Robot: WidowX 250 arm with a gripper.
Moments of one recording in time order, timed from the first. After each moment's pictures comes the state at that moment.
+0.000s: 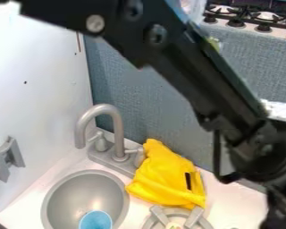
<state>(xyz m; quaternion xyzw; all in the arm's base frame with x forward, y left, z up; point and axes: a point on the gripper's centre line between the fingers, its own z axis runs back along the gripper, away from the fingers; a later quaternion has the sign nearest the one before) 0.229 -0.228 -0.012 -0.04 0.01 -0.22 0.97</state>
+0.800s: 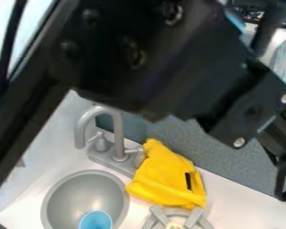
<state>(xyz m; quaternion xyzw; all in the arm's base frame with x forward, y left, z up) 0.269 -0.258 -0.053 -0.01 0.03 -0.24 0.97</state>
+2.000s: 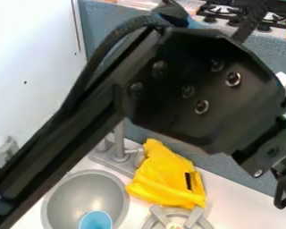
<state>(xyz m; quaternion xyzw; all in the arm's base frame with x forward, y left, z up) 0.293 -0.274 -0.088 -0.05 0.03 -0.21 0.97</state>
